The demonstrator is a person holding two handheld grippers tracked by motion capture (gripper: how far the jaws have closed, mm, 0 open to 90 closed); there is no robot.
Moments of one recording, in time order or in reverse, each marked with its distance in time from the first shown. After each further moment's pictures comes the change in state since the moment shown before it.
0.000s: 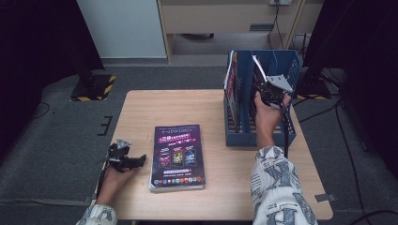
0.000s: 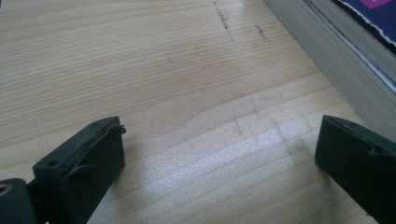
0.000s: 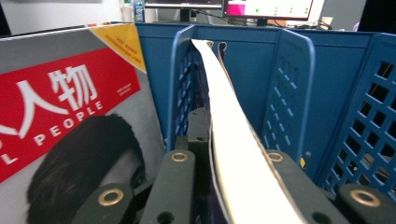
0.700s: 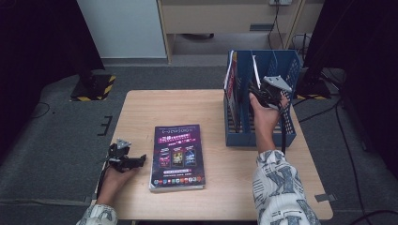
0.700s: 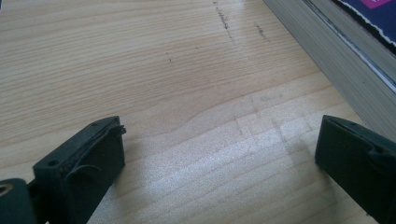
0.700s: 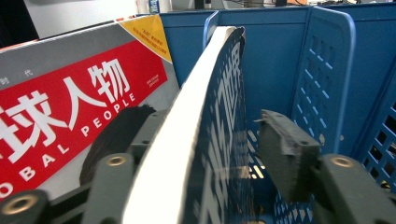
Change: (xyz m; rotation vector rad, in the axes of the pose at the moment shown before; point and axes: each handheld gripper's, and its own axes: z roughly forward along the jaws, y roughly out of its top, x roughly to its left) left arm 0.000 0.000 0.000 0.000 0.001 0.000; right arm 0.009 0.001 -0.005 0.050 0.063 0.069
